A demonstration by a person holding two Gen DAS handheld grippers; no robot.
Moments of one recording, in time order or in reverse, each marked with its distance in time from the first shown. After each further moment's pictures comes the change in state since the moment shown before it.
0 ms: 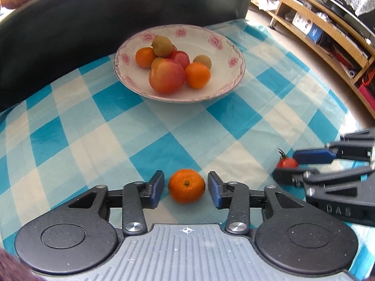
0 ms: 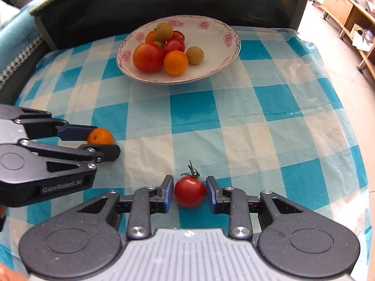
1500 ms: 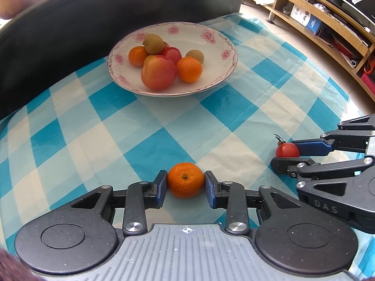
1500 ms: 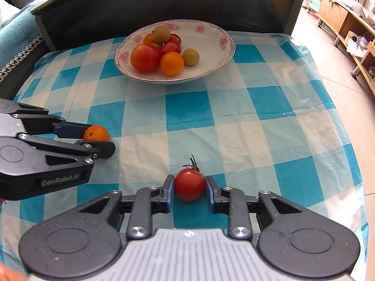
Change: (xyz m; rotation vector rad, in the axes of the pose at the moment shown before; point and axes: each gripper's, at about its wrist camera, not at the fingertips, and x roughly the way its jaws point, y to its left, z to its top) left arm 0.003 -0.017 -0.008 0.064 -0.001 0.046; right arm 0.001 0.002 -0.010 -0.043 -0.031 -0.064
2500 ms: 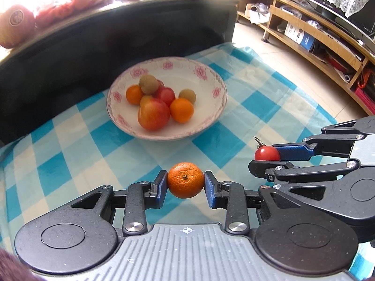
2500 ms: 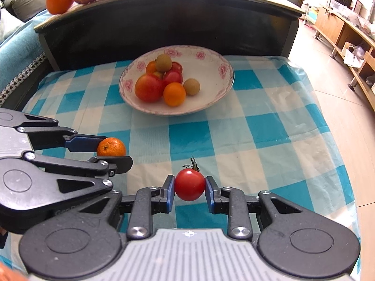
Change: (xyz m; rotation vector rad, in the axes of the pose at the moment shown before) left arm -0.023 -0.006 0.028 0.003 -0.097 -0.008; right arm -0.020 0.000 0.021 0.017 -0.088 0.009
